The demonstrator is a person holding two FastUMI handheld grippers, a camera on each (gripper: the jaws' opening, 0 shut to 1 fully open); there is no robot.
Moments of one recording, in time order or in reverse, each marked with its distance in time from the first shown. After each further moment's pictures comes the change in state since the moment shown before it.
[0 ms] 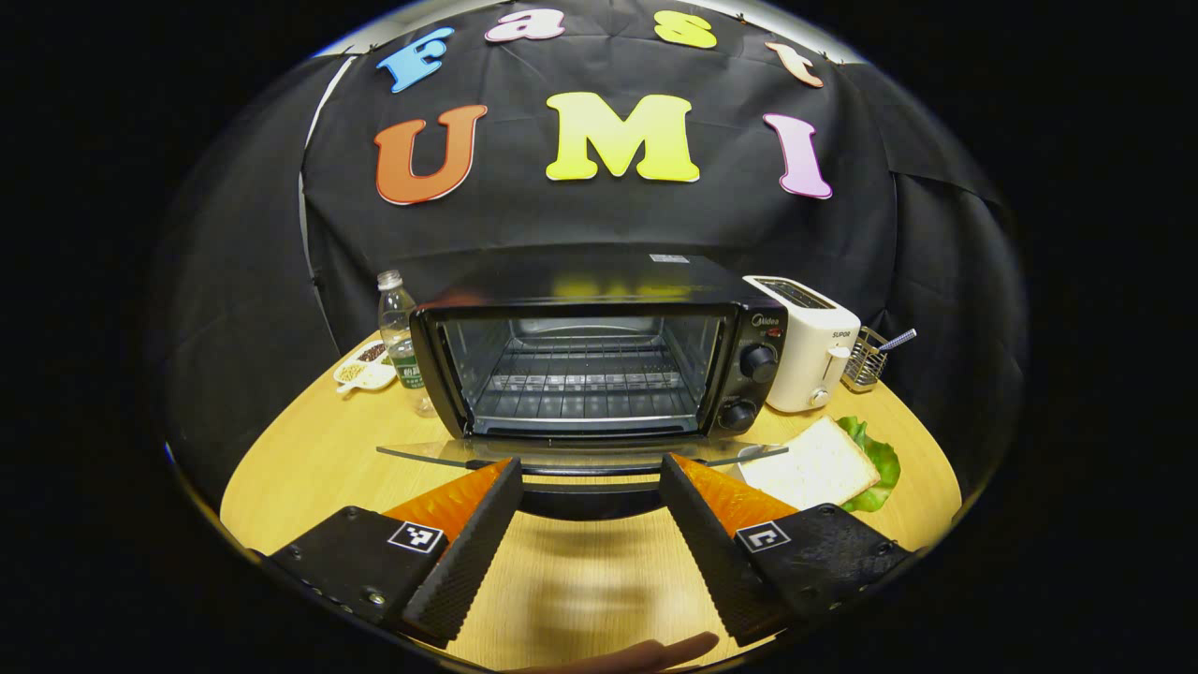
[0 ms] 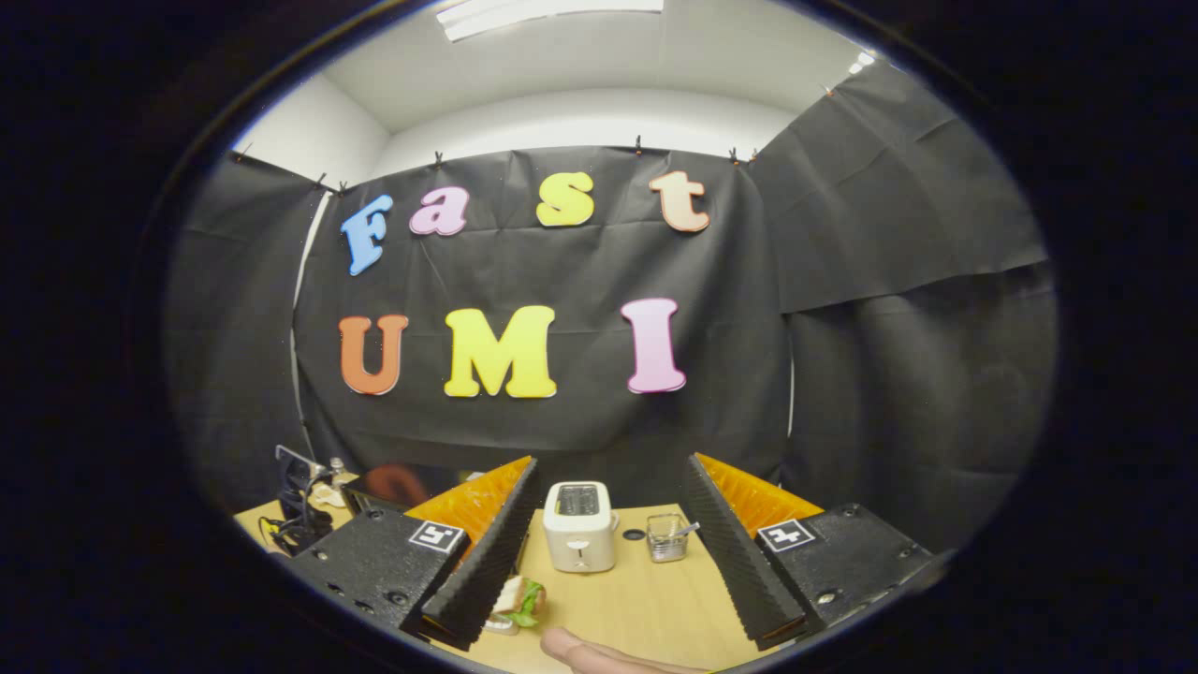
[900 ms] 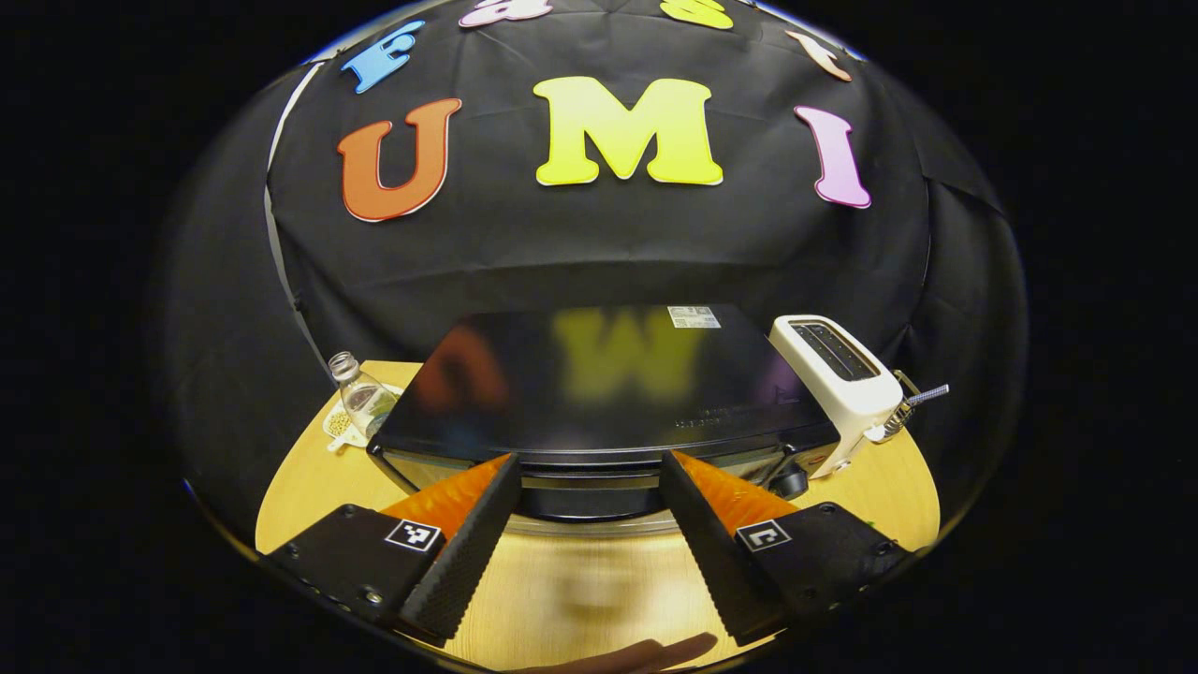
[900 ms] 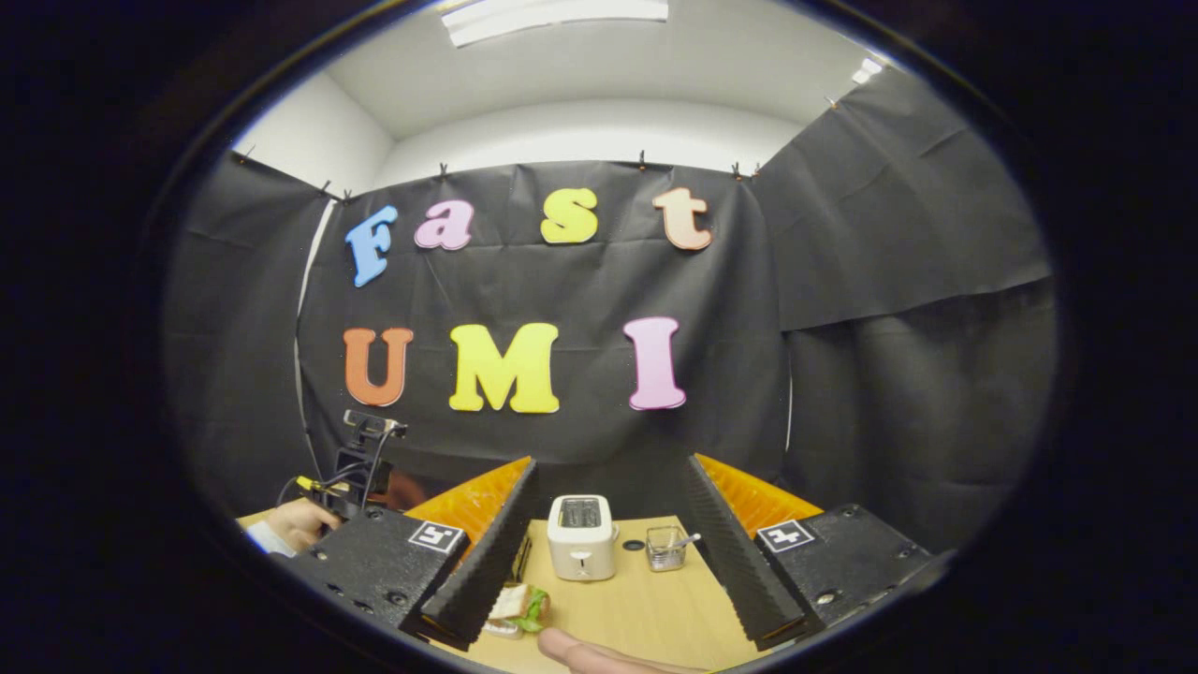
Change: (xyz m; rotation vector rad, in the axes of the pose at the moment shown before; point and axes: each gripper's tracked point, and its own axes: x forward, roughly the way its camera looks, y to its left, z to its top) left arm 0.078 -0.002 0.110 0.038 0.071 0.029; right arm -0.015 0.006 0.026 0.017 -0.016 0.022
